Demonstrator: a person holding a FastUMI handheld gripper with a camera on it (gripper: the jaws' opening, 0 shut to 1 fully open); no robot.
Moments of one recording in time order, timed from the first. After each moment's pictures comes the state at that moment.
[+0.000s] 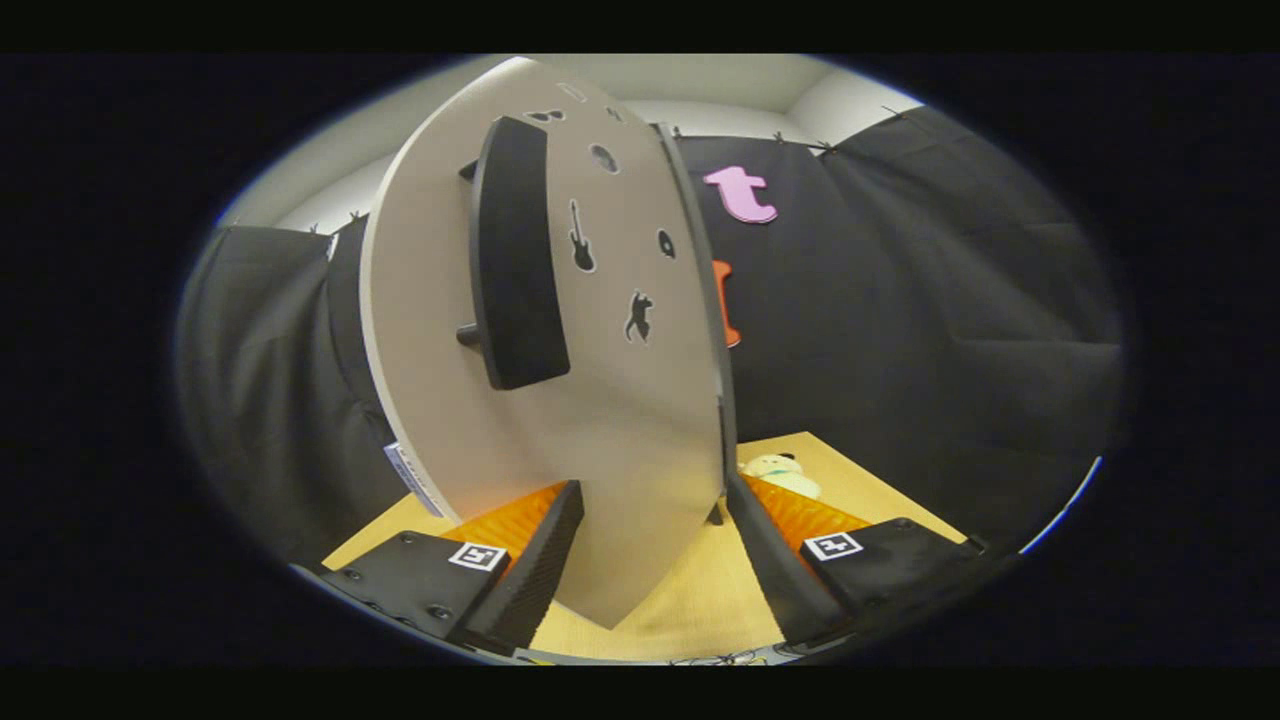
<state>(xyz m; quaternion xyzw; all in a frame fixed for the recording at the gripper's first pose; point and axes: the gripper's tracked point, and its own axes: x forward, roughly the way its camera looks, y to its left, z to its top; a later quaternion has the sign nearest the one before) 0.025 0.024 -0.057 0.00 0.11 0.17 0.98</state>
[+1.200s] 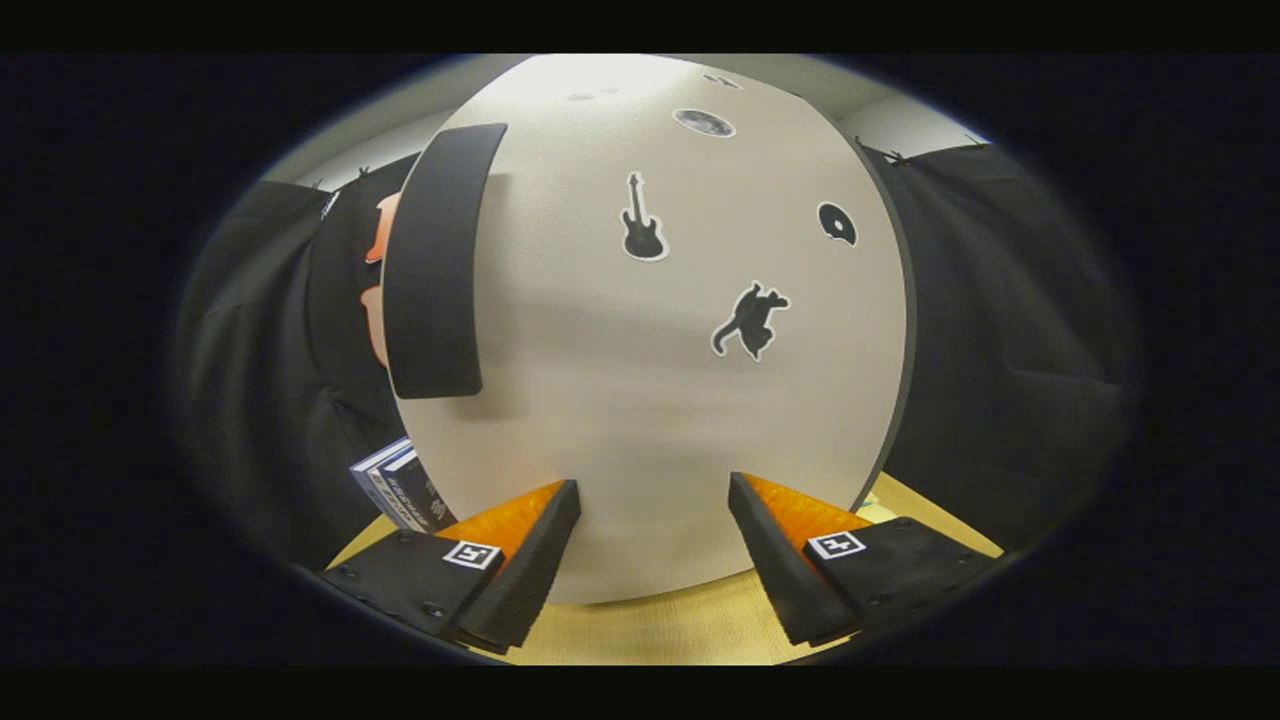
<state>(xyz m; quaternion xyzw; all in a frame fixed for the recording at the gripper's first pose) 0.109 0.154 -0.066 -0.03 0.12 0.15 0.98</state>
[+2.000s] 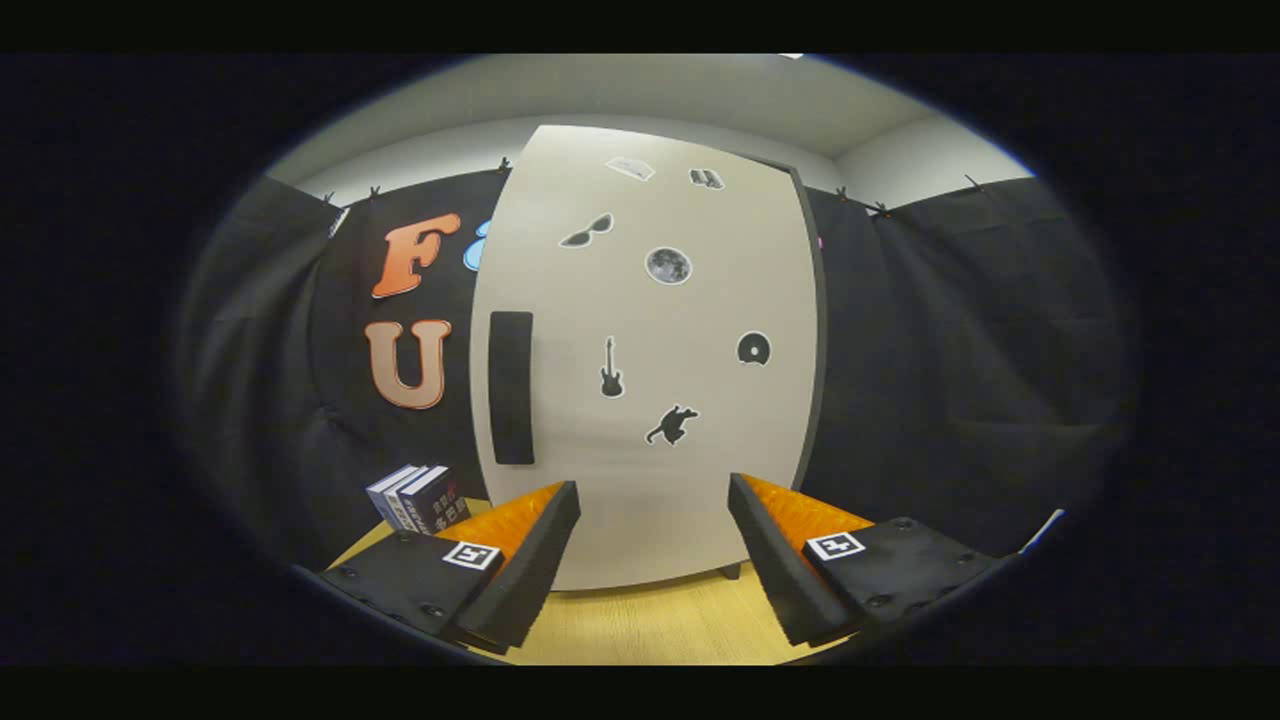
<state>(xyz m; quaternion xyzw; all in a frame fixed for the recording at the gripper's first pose) 0.028 0.124 0.046 -0.06 0.05 0.11 0.99</state>
